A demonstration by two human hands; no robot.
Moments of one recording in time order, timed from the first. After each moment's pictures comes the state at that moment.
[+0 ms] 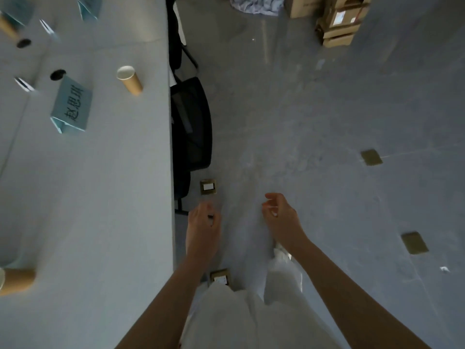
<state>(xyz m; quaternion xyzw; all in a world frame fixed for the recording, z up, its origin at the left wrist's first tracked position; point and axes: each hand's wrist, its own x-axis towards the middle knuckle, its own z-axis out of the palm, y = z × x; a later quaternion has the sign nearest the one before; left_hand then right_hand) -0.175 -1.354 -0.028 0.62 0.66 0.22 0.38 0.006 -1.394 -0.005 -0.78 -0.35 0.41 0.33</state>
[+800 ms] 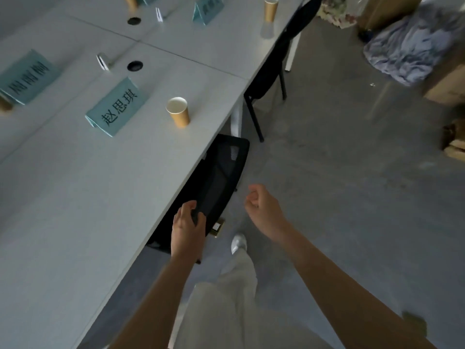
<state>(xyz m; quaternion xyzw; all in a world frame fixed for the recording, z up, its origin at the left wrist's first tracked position) -0.045 -1.056 -0.042 0.37 0.83 0.31 0.27 0.122 -0.965 -0.005 -0.58 -0.65 0.47 0.15</state>
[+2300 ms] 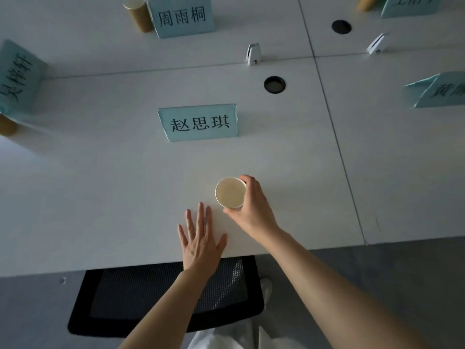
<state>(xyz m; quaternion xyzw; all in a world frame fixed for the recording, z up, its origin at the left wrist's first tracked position) -0.127 -0.737 -0.150 0.08 0.97 0.10 0.22 -0.168 -0.573 -0.070 -0.15 -0.89 0.42 -0.08</state>
